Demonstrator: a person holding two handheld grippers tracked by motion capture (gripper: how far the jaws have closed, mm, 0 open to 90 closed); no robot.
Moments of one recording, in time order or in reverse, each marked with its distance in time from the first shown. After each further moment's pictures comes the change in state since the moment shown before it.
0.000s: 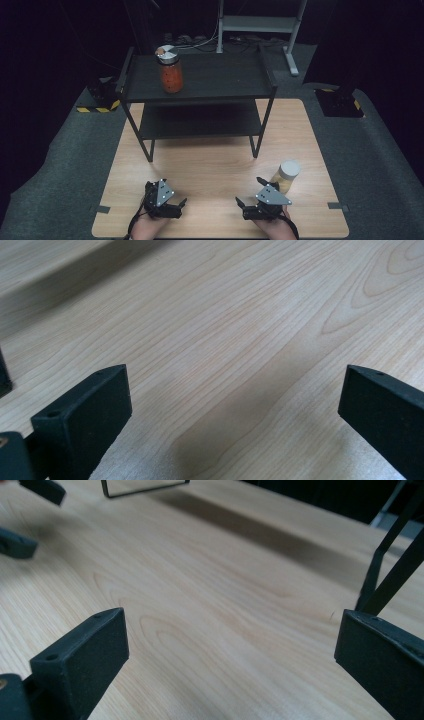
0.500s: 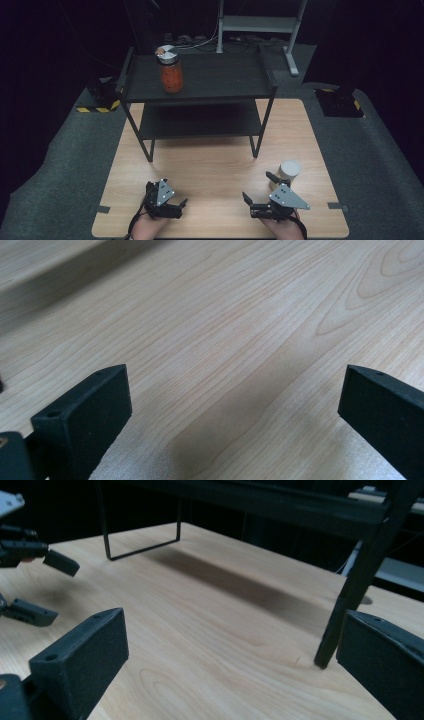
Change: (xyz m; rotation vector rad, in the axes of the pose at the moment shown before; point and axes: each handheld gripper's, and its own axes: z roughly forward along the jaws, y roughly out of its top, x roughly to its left) left arm 0.003 0.001 0.000 0.002 -0.013 -0.011; right arm -0.003 0.008 -0.034 -0.151 -0.040 0.028
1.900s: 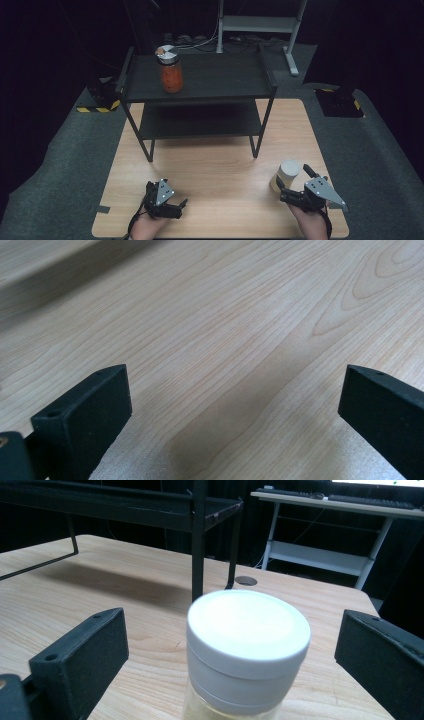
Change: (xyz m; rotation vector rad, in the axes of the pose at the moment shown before) left arm 0.004 0.000 0.000 -0.003 -0.020 -0.005; right arm -0.033 -0.015 -0.028 -0.015 -0.279 0.110
